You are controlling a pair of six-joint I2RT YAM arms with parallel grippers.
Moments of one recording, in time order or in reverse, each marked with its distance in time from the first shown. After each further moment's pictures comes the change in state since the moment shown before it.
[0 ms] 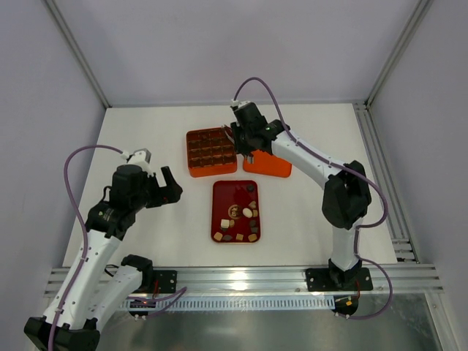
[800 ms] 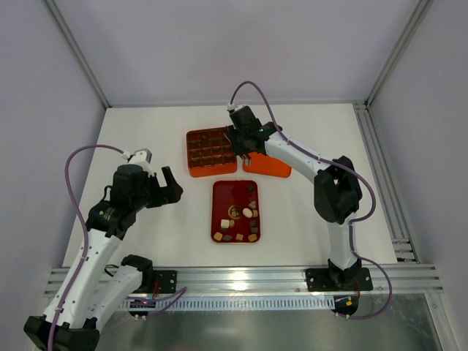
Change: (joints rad) left arm -0.004 0.006 0.000 0.000 0.000 0.000; right arm 0.000 0.097 0.022 0.040 0.030 -0.011
